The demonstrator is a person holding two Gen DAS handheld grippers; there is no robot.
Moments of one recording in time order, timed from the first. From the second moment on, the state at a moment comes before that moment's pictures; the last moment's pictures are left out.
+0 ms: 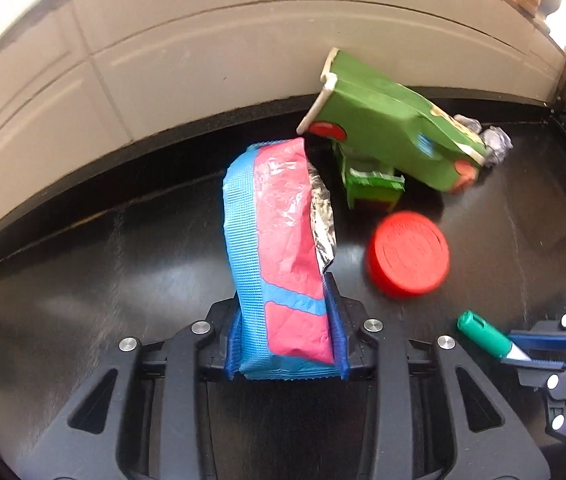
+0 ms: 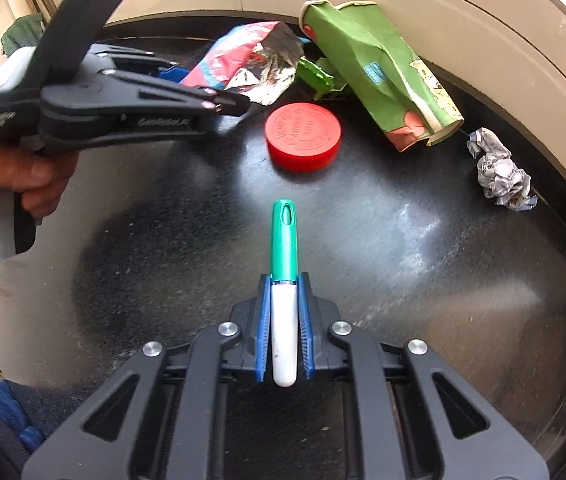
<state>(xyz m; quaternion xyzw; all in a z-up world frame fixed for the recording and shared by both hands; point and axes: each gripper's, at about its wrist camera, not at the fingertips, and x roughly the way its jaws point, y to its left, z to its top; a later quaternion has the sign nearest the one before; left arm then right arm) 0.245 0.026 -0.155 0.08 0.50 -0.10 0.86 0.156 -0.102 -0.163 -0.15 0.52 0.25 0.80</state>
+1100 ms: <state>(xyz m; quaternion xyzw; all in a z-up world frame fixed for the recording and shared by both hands) 0.010 0.019 -0.091 0.07 0.47 -0.04 0.88 0.017 -0.126 -0.099 -0.10 0.48 0.25 0.84</state>
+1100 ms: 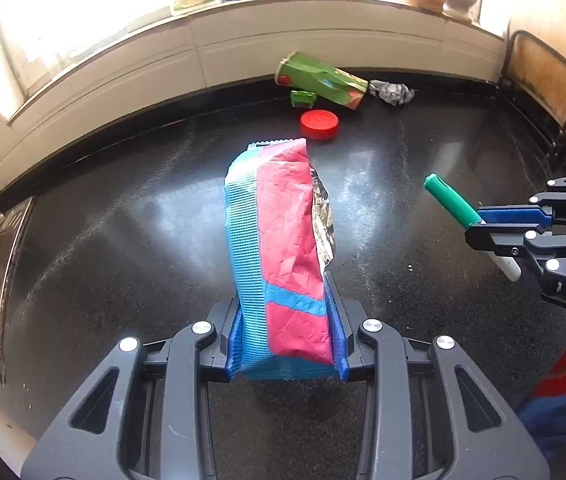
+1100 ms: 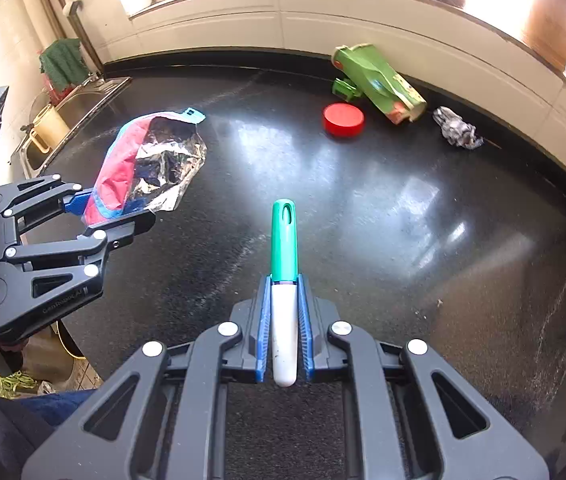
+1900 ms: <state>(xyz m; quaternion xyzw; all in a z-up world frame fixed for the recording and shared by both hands) -0.207 0.245 -0.098 -0.12 0.46 0.31 0.82 -0.091 0.195 -0.105 -0.27 0.43 0.55 0.67</state>
